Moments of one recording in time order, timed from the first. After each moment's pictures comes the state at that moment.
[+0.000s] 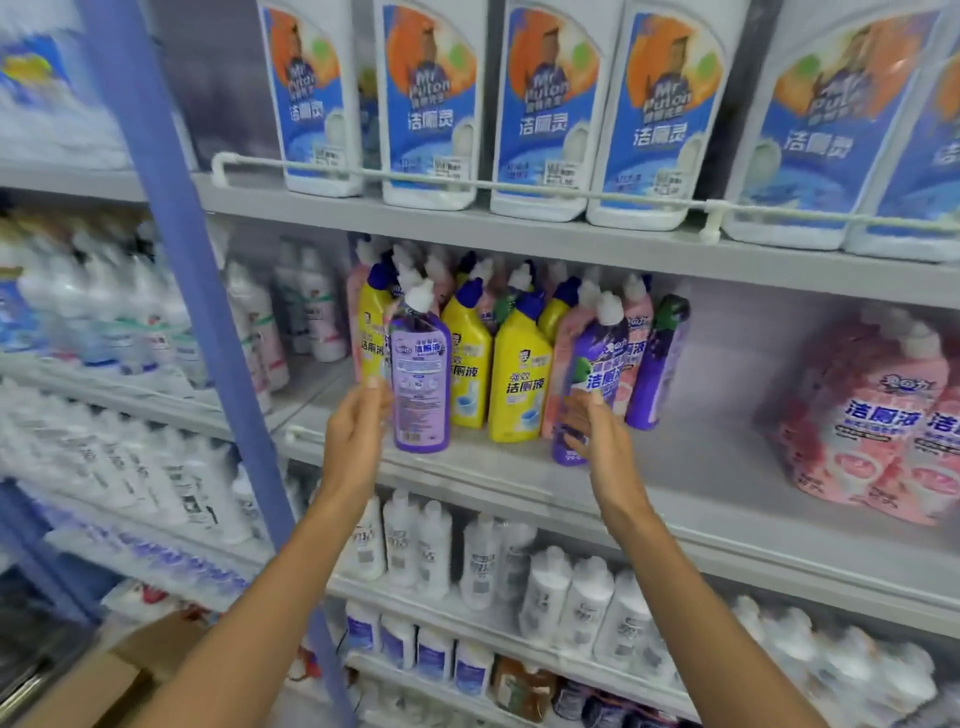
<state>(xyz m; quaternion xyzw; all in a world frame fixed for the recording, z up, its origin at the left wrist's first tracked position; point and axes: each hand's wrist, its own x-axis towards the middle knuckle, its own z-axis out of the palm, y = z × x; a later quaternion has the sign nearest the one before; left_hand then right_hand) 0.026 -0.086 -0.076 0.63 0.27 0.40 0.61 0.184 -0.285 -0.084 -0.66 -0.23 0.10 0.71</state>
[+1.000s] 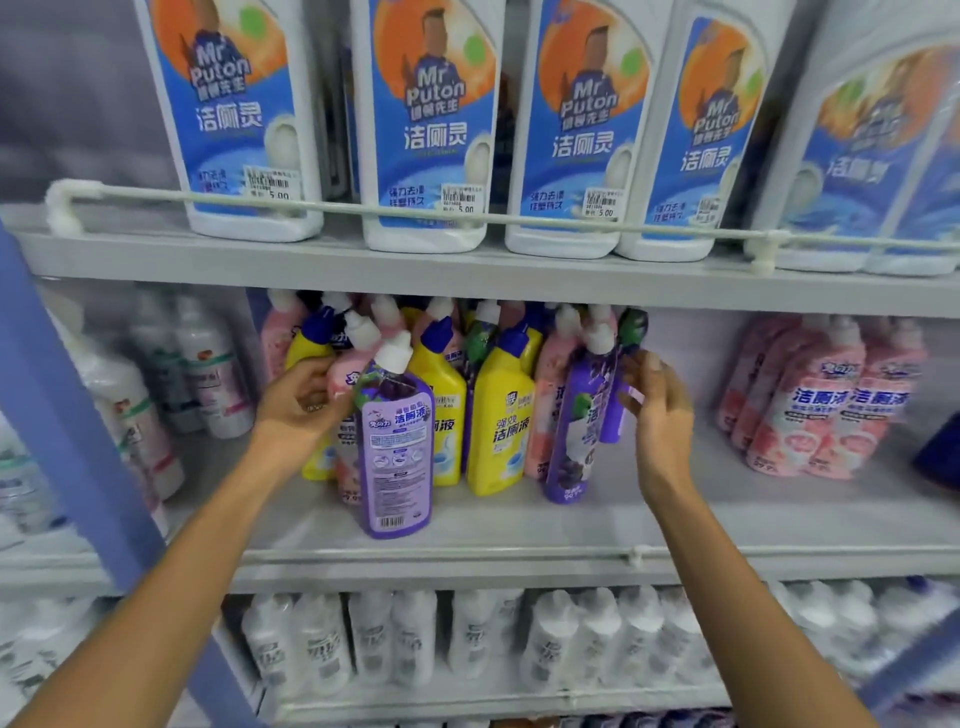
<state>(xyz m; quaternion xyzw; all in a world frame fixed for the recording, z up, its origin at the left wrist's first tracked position) 0.131 0.101 -0.069 0.77 0.06 0.34 0.54 0.232 -0.253 -0.043 -0.65 -0.11 -0.18 0.73</state>
